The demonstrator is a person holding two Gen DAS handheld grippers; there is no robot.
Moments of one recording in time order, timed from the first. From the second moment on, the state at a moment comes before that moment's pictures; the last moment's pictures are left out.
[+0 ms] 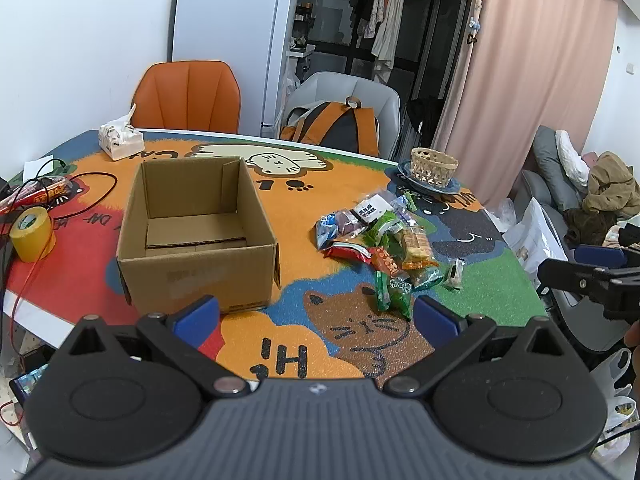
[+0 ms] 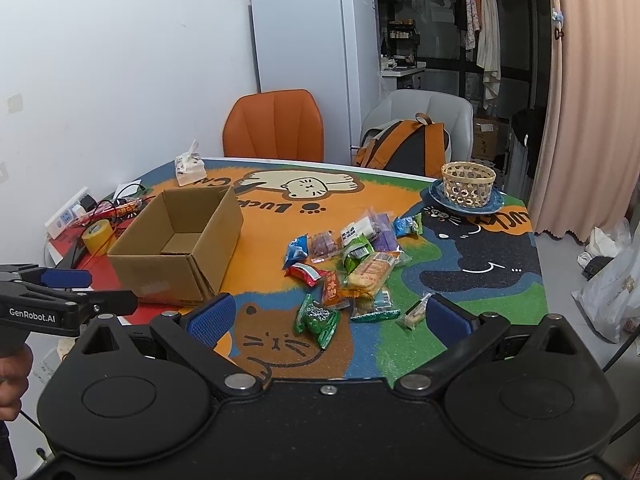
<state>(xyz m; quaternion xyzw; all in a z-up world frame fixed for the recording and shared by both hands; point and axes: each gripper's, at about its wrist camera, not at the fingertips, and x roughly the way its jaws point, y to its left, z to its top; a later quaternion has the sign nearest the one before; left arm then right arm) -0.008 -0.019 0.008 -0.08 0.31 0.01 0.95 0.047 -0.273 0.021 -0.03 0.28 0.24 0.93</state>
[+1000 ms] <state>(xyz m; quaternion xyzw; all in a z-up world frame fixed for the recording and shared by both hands) -0.011 -0.026 0.007 -0.07 0.31 0.00 0.95 0.043 -0.262 0.020 -0.05 0.27 0.24 0.93</state>
